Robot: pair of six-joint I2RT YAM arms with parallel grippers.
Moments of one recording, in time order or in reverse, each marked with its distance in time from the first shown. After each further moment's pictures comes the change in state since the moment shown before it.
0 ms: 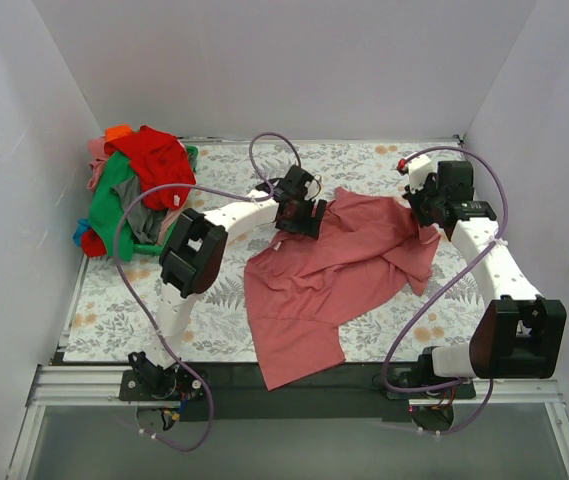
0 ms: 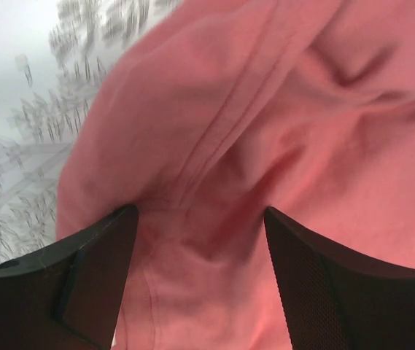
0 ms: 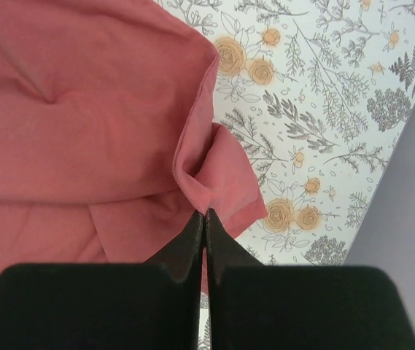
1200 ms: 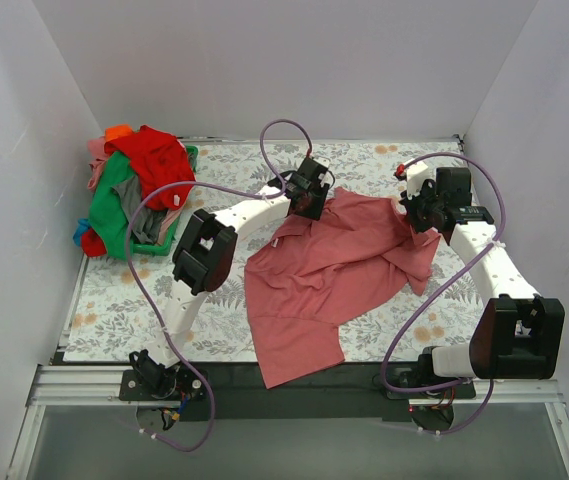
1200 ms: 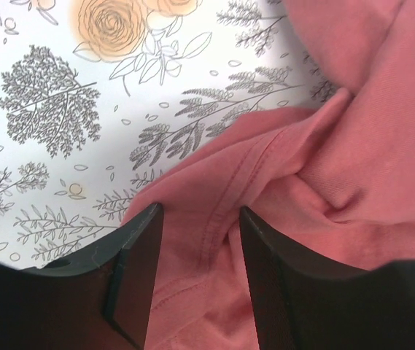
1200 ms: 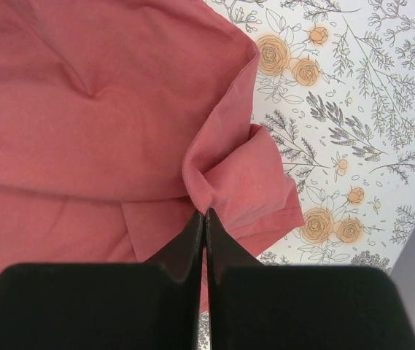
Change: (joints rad) left arm -0.037 0.127 0.228 0.013 -0.281 0.068; right arm -0.006 -0.007 -0.057 0.033 -0.105 0.030
